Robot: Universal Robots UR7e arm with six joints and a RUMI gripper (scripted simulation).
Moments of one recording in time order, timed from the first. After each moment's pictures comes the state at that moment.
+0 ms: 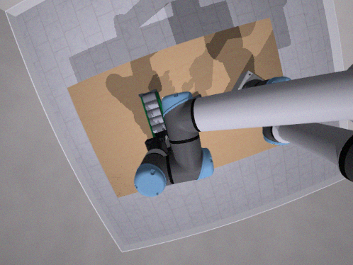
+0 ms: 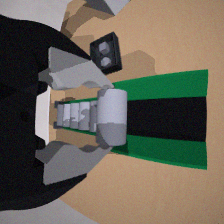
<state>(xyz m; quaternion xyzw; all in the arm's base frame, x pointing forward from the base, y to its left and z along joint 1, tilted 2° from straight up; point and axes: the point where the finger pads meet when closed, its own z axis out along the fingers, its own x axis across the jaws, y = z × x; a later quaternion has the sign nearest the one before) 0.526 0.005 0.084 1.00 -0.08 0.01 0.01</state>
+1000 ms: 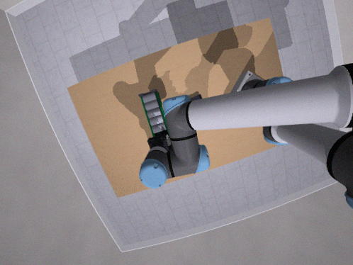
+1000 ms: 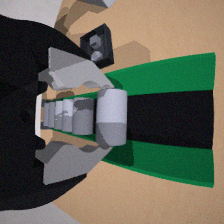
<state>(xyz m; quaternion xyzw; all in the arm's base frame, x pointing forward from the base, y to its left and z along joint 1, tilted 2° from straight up) 0.527 0.010 0.041 1.00 -0.08 0.01 0.01</state>
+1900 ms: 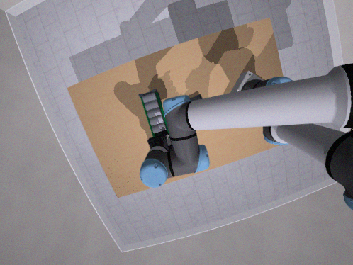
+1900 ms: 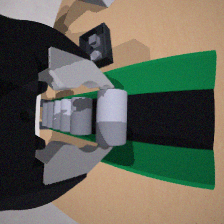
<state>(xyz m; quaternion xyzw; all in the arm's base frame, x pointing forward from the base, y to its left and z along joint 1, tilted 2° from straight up) 0.528 0.011 0.037 1.00 -0.08 0.01 0.01</state>
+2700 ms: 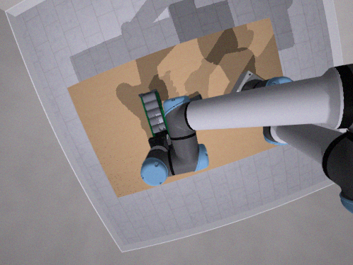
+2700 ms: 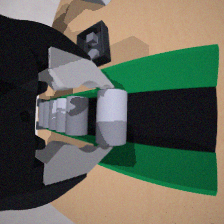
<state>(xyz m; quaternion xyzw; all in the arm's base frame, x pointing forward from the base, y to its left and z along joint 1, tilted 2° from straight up) 0.528 0.012 0.027 1.00 -0.08 0.01 0.01</state>
